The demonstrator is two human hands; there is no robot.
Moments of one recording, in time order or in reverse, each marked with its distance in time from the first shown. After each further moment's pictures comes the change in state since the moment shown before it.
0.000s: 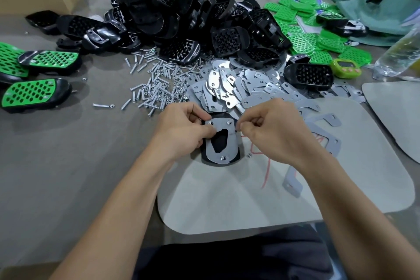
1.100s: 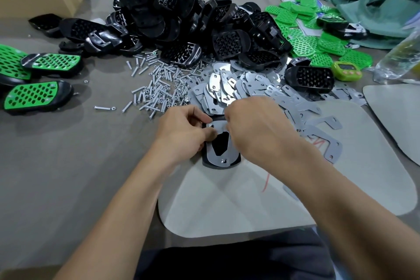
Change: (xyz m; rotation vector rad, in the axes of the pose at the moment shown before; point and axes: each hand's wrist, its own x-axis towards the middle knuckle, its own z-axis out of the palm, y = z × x) left_hand 0.001 -0.004 0.003 0.034 0.053 0.018; right_hand 0.015 -0.047 0.010 -0.665 -0.136 -0.111
